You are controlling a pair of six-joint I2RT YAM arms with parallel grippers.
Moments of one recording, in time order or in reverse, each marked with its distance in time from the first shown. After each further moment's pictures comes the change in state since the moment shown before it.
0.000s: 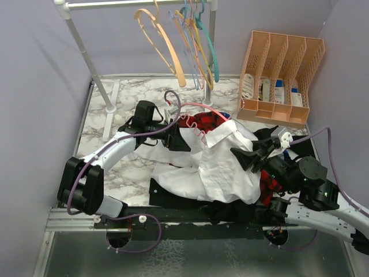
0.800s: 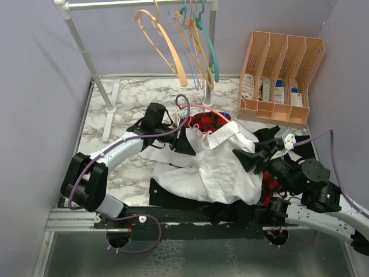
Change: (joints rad) left arm -0.114 0.059 0.018 0.072 0.020 -0.116; right arm 0.000 -0.041 -0.014 -0.013 0.005 0.021
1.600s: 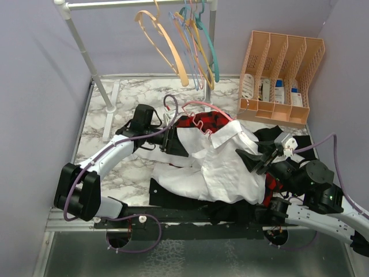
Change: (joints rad) left arm 0.144 -0.090 -0.004 -0.170 0.025 0.047; right arm 0.000 -0.029 -0.002 -0.017 -0.026 -0.184
